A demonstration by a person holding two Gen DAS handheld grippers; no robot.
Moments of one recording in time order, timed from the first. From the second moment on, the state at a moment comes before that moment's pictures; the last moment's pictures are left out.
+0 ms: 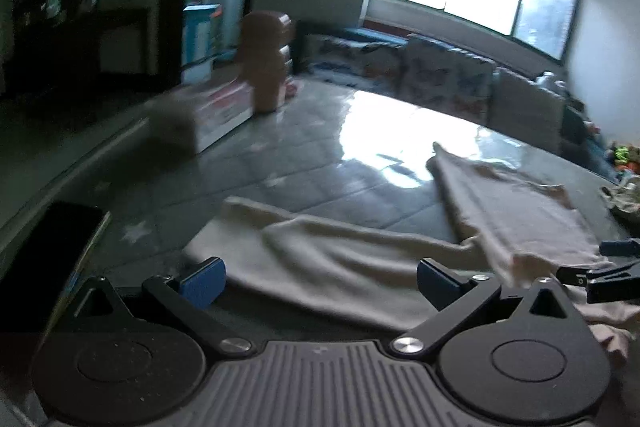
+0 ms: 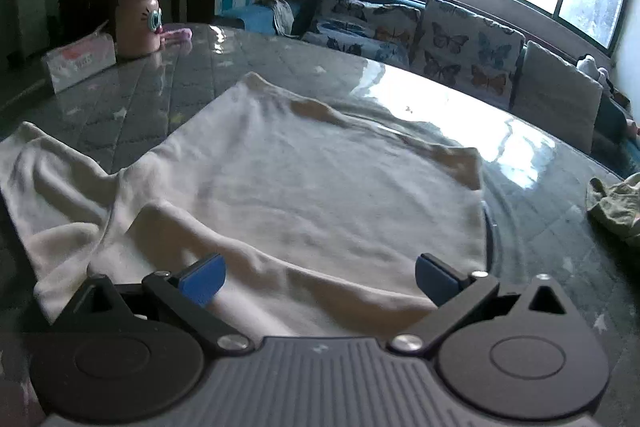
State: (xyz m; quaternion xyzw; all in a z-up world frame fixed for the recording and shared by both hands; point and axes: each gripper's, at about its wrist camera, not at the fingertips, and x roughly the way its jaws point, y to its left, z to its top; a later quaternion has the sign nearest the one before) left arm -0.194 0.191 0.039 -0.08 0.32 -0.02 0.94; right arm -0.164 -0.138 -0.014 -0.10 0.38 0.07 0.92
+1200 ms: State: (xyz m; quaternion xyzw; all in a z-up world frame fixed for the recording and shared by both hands) left arm -0.166 0.231 0.020 -0.12 0.32 0.13 0.93; right arm -0.206 -0.120 0.002 -0.10 0.35 0.13 0.92
